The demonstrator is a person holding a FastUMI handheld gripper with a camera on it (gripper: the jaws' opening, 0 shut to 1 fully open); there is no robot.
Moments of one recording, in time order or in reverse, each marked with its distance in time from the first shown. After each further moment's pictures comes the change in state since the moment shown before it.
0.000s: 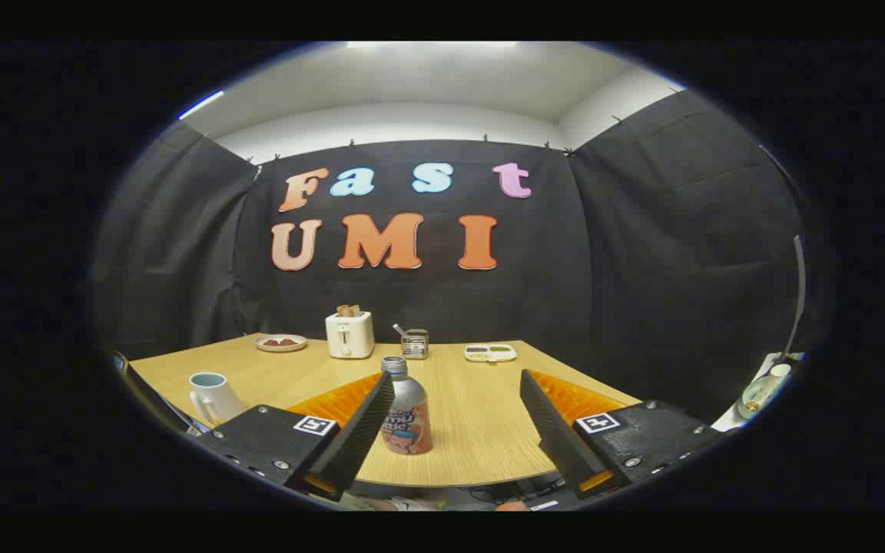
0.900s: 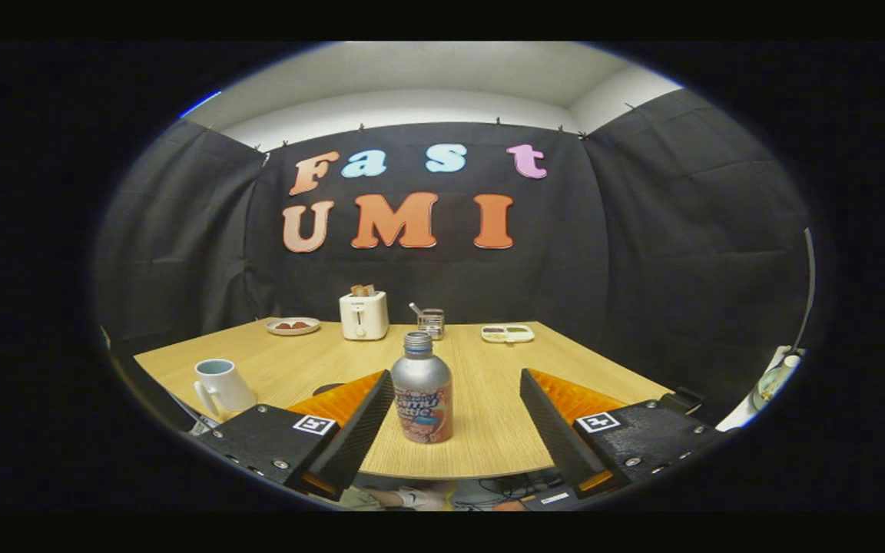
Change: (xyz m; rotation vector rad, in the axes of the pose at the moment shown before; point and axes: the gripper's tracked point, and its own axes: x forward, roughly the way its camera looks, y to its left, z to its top) arm 0.008 0.019 -0.023 0.015 0.074 0.042
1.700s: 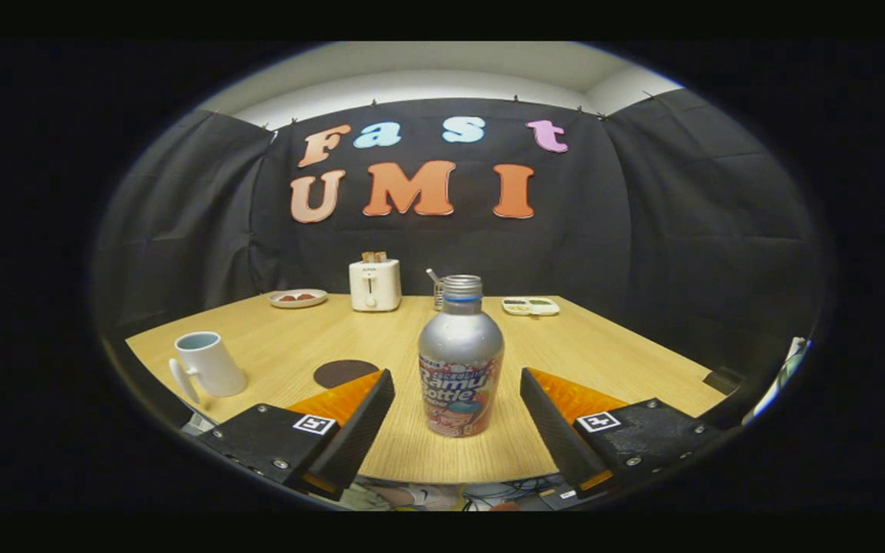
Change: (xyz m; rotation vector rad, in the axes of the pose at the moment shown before) arm 0.045 0.030 -0.067 -0.044 0.118 0.011
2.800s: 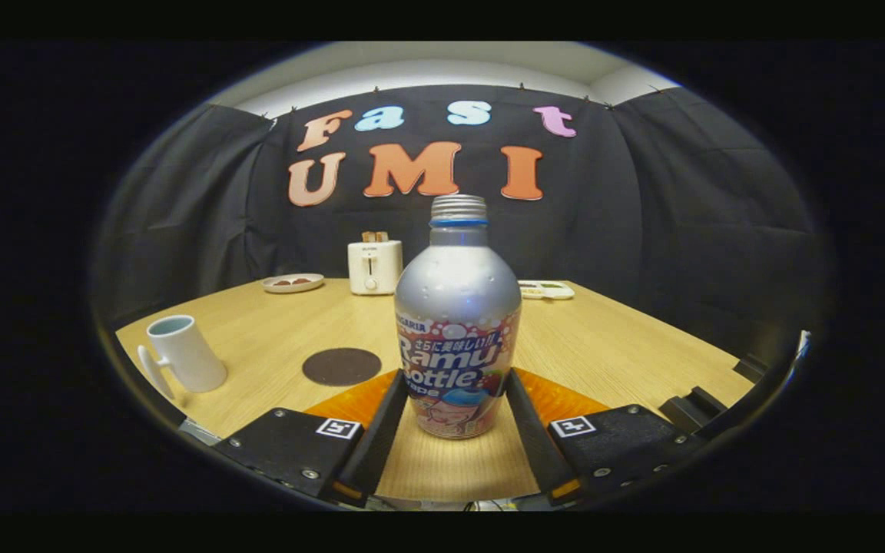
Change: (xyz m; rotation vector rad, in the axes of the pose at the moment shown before) arm 0.027 0.033 -0.007 0.033 0.002 0.024
